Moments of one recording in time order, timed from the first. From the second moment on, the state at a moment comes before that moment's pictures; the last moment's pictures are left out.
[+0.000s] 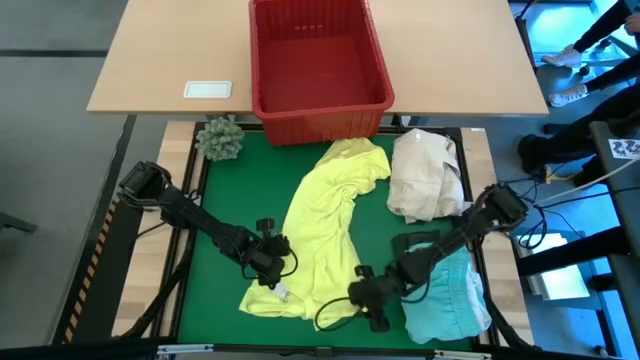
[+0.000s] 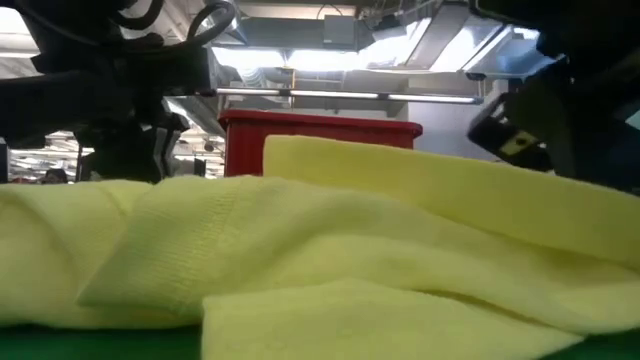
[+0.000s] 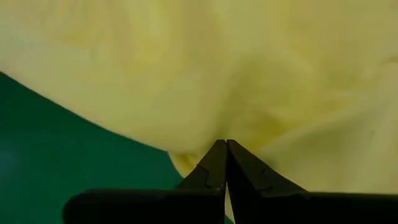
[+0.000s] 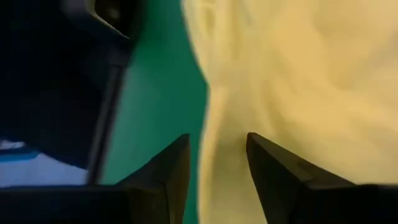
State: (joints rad) left arm -0.46 1.67 0.89 -0.48 -0.43 -0.55; right arm 0.59 1.83 1.07 -0.15 -0.09 0.48
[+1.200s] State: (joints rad) left arm -0.30 1.77 0.89 -0.34 -0.30 -0.28; right arm 0.54 1.91 1.14 -0.11 0.19 0.52
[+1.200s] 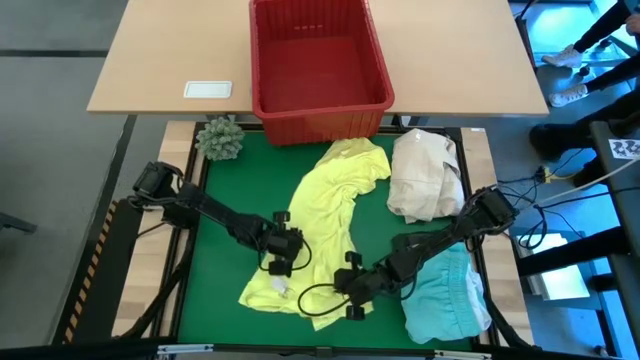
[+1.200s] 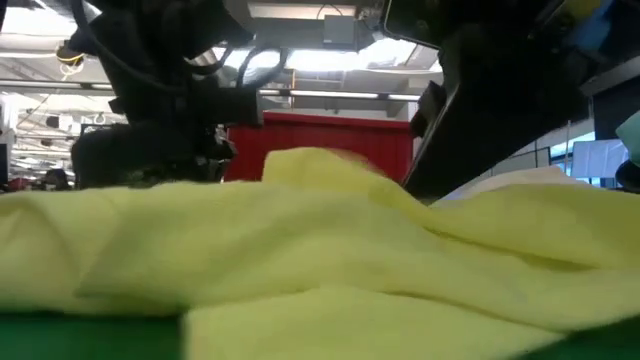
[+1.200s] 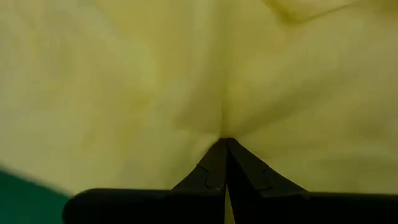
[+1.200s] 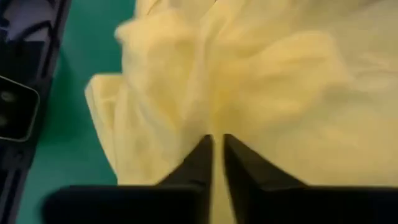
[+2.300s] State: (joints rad) left arm -0.26 1.75 0.89 -0.54 -0.37 -0.34; right arm 0.48 2.04 1.28 0.10 0.24 0.36
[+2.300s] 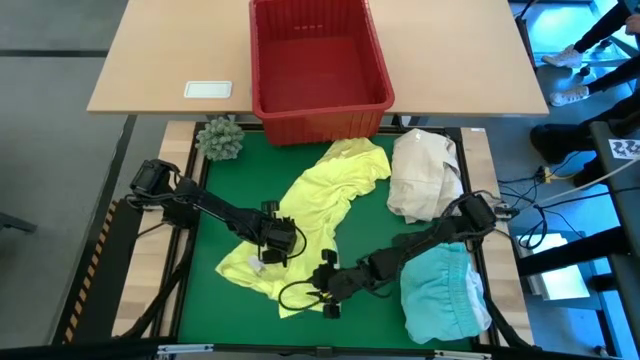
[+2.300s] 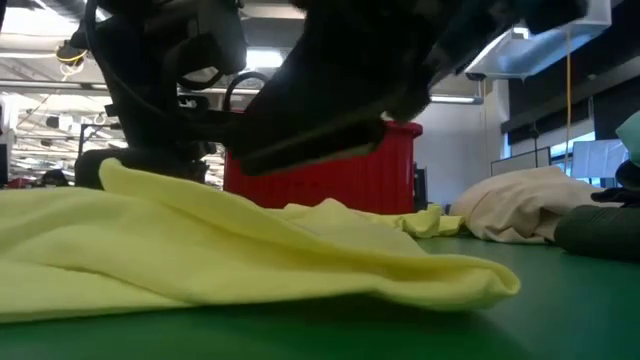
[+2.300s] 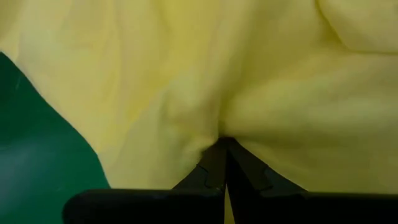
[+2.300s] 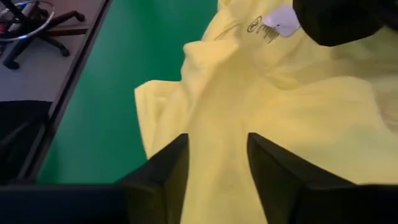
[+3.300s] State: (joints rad) left arm -0.16 1.76 0.88 -0.28 -0.36 -0.31; right arm 0.46 2.08 1.28 0.23 0.18 0.36
